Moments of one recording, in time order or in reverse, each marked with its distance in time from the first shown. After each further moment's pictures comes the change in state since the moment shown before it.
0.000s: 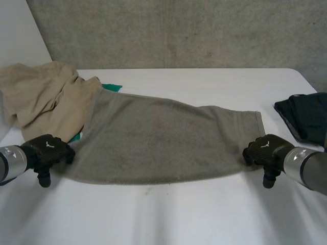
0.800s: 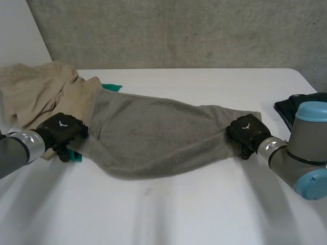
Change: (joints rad) left arm -0.112 -0.080 0.110 0.232 0.022 -0.218; right arm 0.061 0.263 -0.151 -0.419 -0.038 0.096; left_hand -0.011 -0.037 -0.041 -0.043 -0.043; right_hand -0.017 -0.014 -0.012 -0.011 0.012
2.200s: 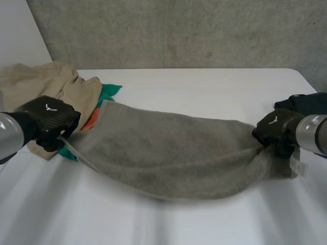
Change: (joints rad) left arm -0.128 0.396 0.014 -0.384 -0.150 -0.096; right arm -0.049 -0.254 -0.183 0.772 0.077 -0.264; left_hand 0.678 0.733 0.730 0.752 0.720; right_hand 0.527 0.569 0.604 0.605 0.551
